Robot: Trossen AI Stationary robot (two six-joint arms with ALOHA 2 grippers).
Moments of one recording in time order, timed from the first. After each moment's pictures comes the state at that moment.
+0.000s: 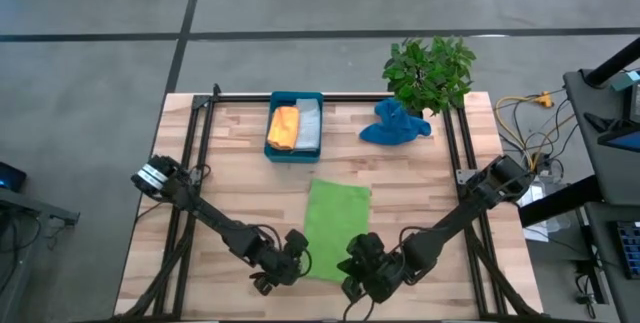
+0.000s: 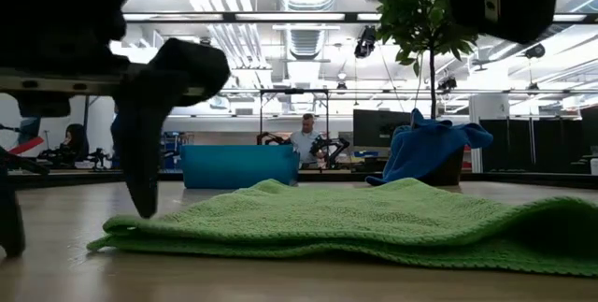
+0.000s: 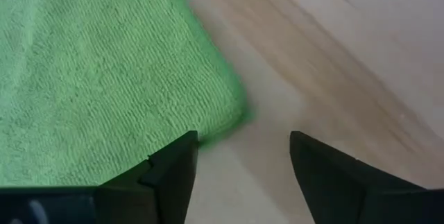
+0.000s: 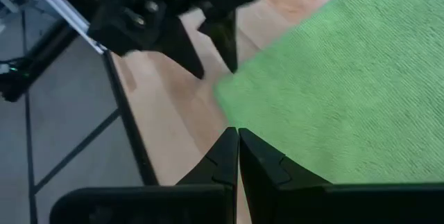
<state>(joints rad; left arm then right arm) -0.59 1.83 1.04 -0.20 -0.09 0.15 0.67 1.86 1.31 -0.30 0.50 1.21</state>
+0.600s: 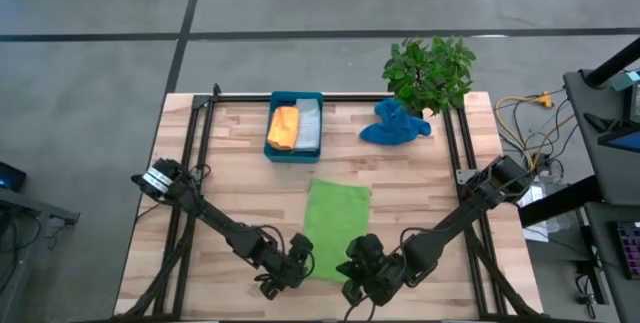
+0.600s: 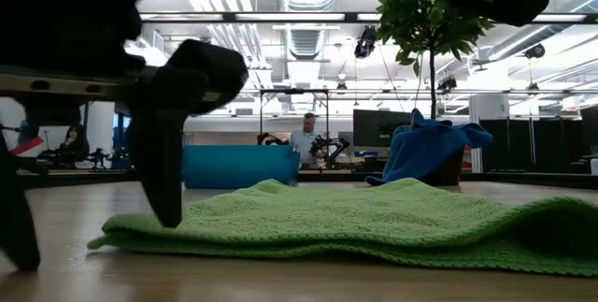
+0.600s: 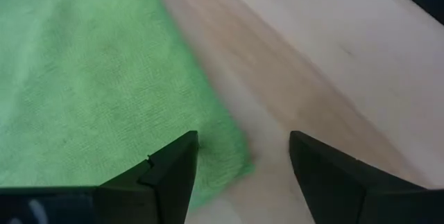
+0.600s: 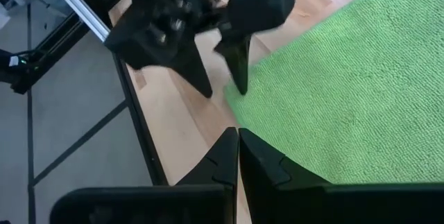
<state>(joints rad) -0.58 1.88 1.05 -0.09 -0.06 0.12 0.68 1.86 1.35 -0.32 0.50 1.17</state>
